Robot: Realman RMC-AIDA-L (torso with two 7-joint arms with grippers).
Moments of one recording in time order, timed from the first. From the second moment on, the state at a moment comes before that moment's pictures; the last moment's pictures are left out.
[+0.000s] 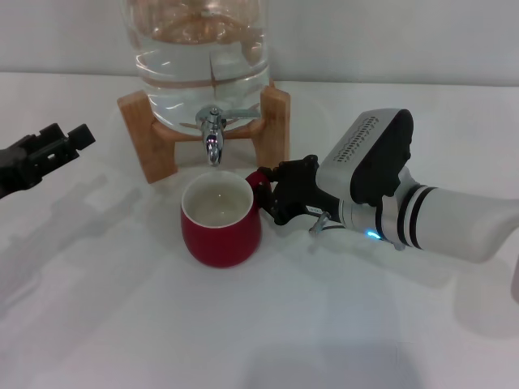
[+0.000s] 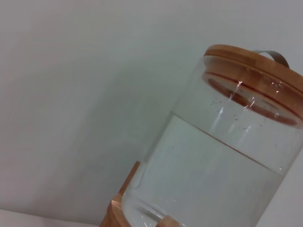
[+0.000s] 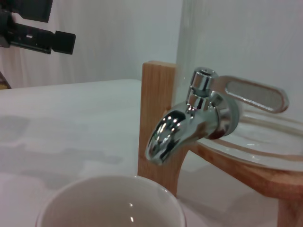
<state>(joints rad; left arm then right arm) -0.34 -2.07 0.40 0.67 -1.37 -1.55 1.55 0.80 2.03 0.69 0.58 0.11 0.38 -2.54</state>
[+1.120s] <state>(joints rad) -0.34 -2.07 0.39 0.68 -1.37 -1.55 1.55 0.80 2.02 0.69 0.57 0.11 0.42 -2.54</state>
